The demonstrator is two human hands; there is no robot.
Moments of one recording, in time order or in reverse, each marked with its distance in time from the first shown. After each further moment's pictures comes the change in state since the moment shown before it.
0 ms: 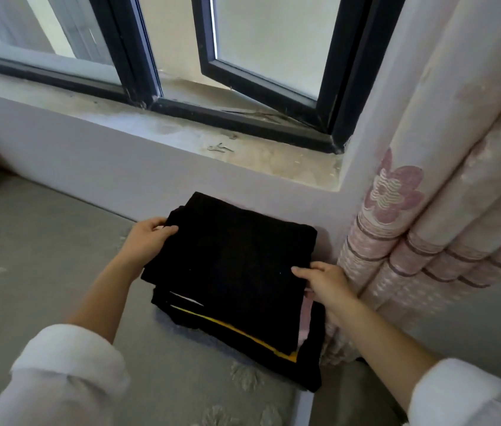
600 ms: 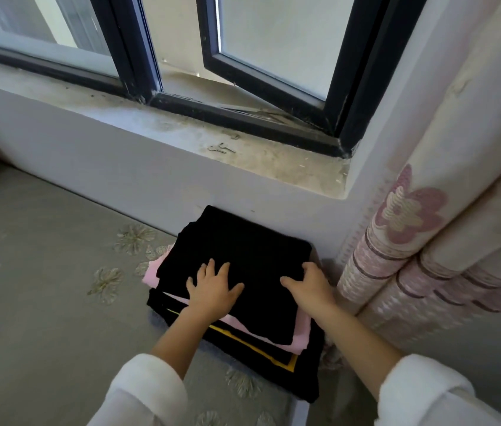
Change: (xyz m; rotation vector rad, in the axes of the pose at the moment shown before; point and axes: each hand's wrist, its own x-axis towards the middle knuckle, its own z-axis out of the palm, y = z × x) left_hand -0.015 -0.058 0.122 0.893 -0.276 0.060; right_hand 0.036 0.006 0.020 -0.601 0.077 -0.156
